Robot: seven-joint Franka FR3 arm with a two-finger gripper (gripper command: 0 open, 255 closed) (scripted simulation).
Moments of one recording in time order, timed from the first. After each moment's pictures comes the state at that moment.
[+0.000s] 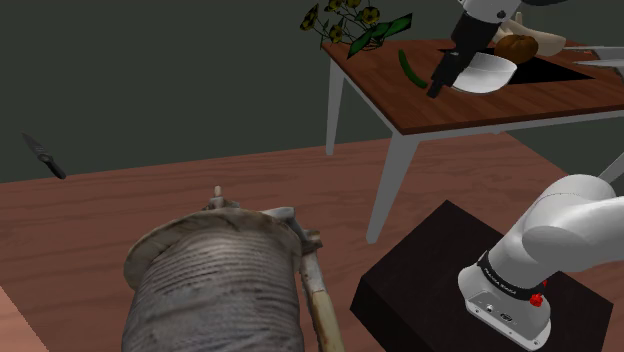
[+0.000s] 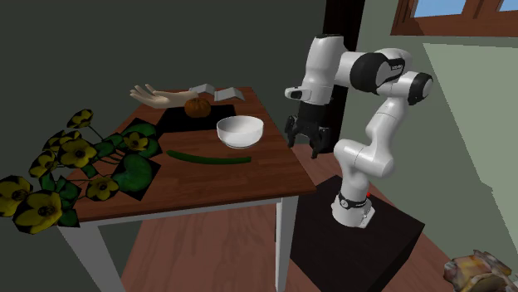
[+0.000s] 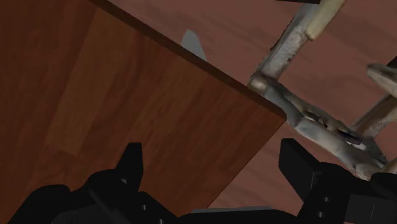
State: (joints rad) arm 0.01 -0.78 -0.07 -2.33 -0.05 1.72 -0.14
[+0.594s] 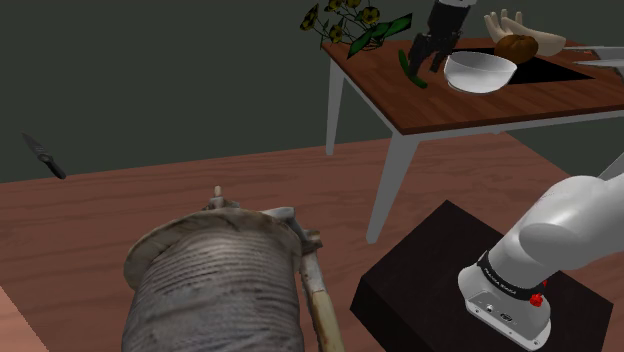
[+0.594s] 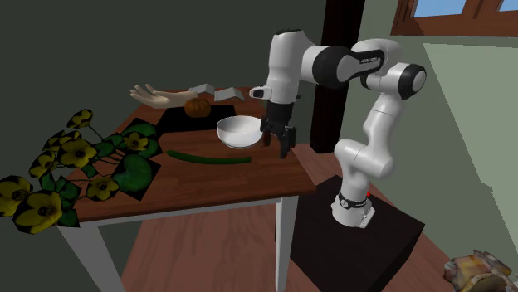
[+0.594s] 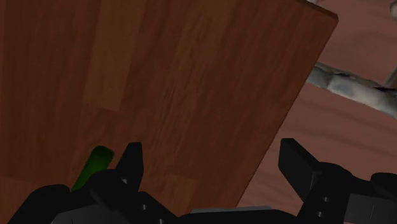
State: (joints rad) arm -0.04 -0.46 -0.11 -2.06 -0.03 1.70 -0.04
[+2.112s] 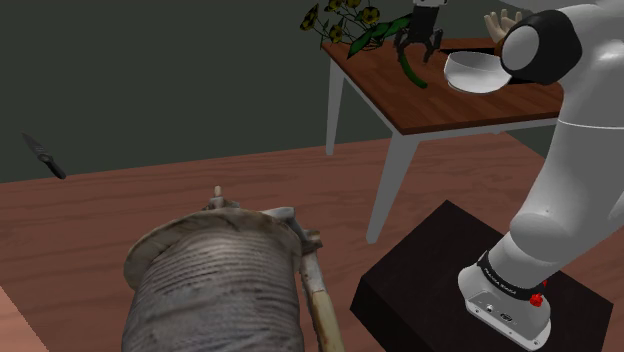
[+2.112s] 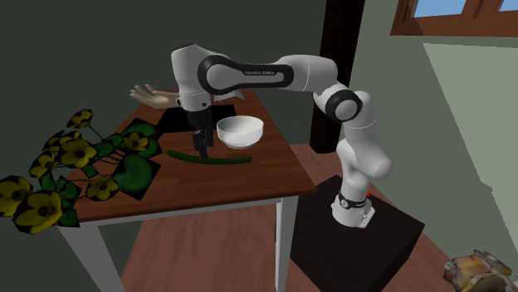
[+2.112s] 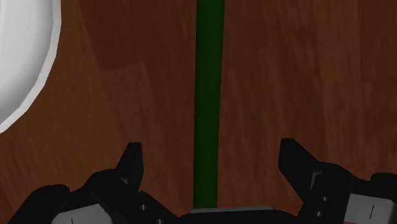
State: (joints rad) arm -0.24 0.36 -0.28 -1.17 0.13 1.43 0.16
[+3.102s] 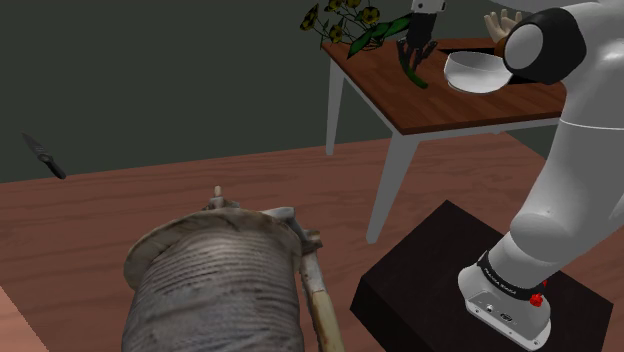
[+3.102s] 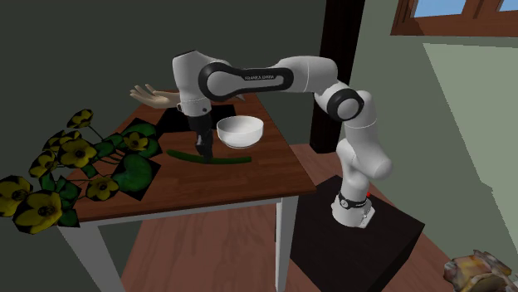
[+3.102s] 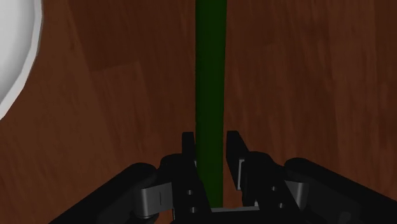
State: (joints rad) arm -0.23 0.35 -0.28 -1.24 0.12 1.48 0.16
